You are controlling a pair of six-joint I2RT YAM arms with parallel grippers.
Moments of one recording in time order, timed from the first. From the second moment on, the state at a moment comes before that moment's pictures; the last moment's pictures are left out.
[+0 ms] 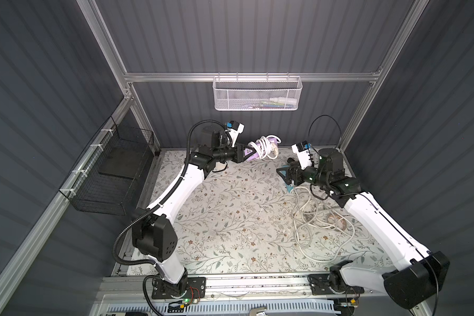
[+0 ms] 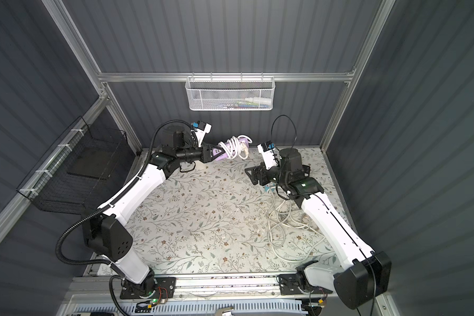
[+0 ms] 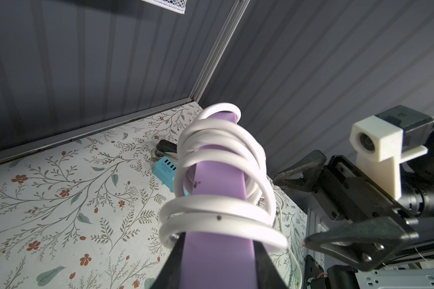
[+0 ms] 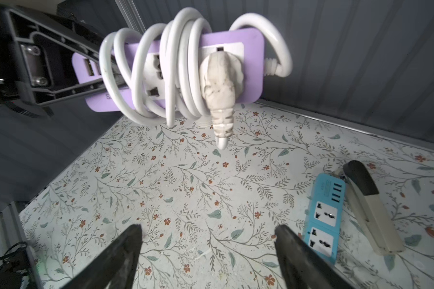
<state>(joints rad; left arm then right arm) -0.43 1.69 1.63 -0.28 0.72 -0.27 0.37 1.25 1.20 -0.40 -0.33 0.07</state>
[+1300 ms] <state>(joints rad) -0.46 1.69 1.62 -0.28 0.72 -0.27 0.43 1.43 1.40 -0.37 -0.18 0.02</state>
